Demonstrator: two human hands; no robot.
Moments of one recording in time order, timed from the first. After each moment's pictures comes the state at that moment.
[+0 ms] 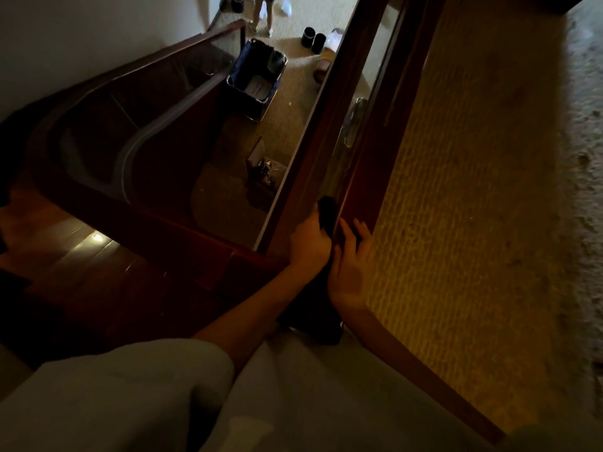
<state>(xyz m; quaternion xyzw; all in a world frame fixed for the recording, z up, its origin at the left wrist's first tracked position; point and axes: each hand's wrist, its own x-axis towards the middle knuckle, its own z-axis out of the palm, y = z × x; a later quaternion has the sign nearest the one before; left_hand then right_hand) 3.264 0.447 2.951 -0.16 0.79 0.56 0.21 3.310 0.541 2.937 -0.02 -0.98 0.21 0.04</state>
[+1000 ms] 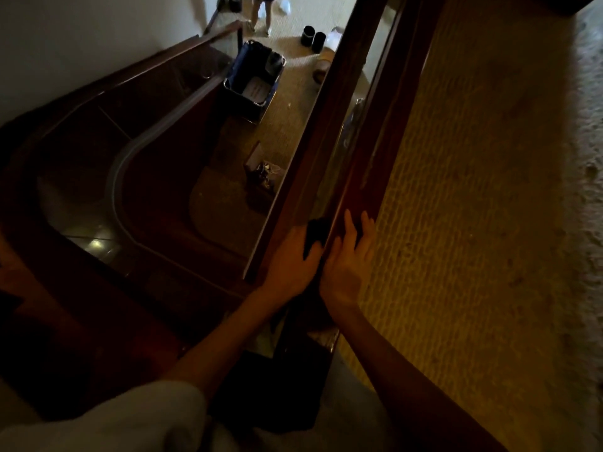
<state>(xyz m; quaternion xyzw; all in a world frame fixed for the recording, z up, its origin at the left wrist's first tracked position) 3.168 0.457 2.912 -0.09 0.76 0.62 0.18 3.167 0.555 2.921 -0.08 -0.97 0.21 0.07</state>
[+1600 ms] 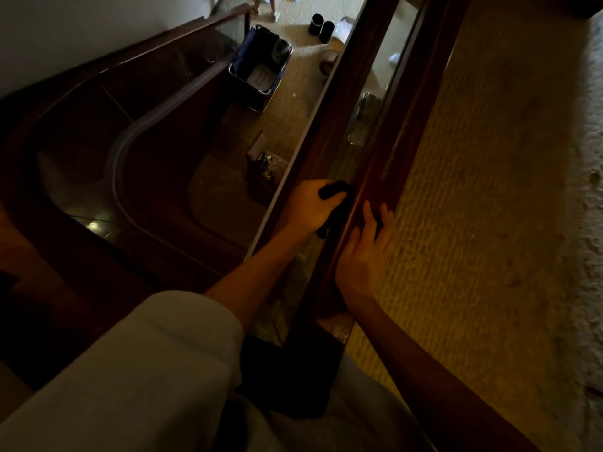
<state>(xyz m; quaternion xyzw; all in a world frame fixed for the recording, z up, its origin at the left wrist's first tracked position) 3.093 0.448 2.896 -0.15 0.73 0.64 0.16 3.167 0.557 2.923 -0.08 -0.97 0.22 0.07</state>
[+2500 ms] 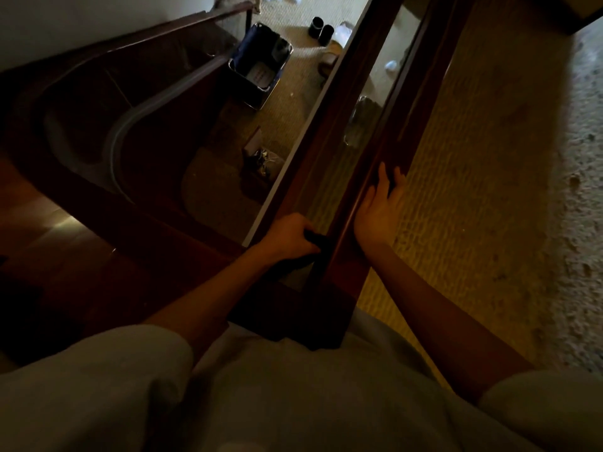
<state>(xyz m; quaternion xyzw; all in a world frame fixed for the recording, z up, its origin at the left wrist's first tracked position) 3.222 0.394 2.896 -0.02 0.78 0.49 0.39 3.177 0.558 2.928 -0.07 -0.98 0.18 0.02</state>
